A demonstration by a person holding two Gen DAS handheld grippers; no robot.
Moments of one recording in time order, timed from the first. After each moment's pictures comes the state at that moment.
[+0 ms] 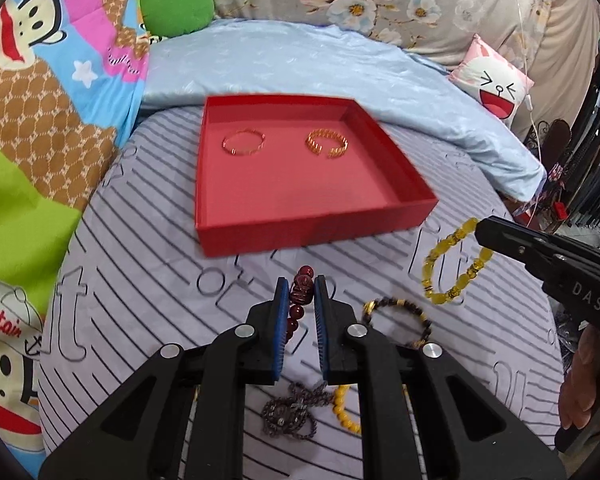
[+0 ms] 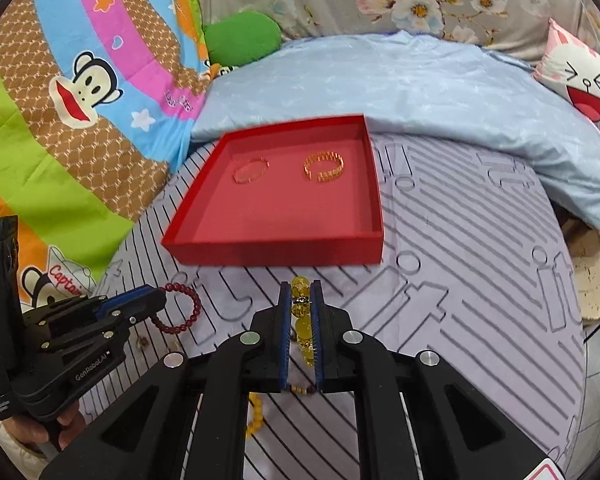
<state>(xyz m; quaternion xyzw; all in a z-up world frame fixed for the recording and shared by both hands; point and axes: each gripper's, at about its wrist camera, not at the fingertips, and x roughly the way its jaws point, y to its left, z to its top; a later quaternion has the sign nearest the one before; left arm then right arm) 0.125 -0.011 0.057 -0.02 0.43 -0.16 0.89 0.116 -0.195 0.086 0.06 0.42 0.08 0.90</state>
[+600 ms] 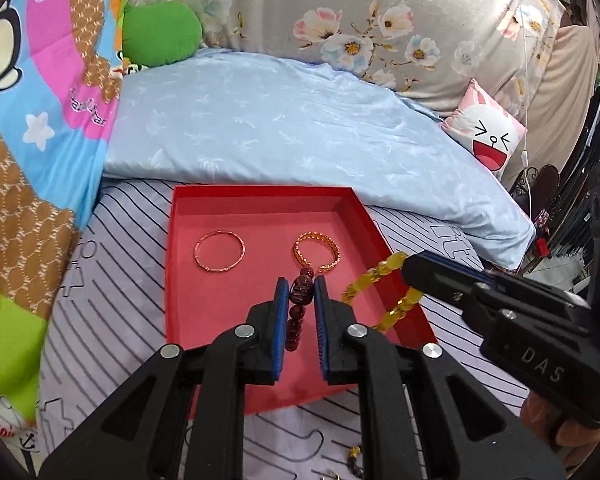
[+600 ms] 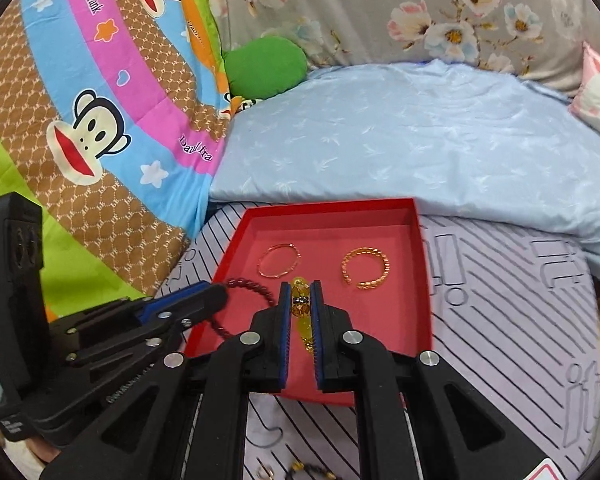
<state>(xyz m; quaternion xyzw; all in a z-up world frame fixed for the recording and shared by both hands) 0.249 -0.022 0.083 -0.07 0.40 -0.20 0.89 0.239 -0.170 0.102 0.09 0.40 0.13 0.90</state>
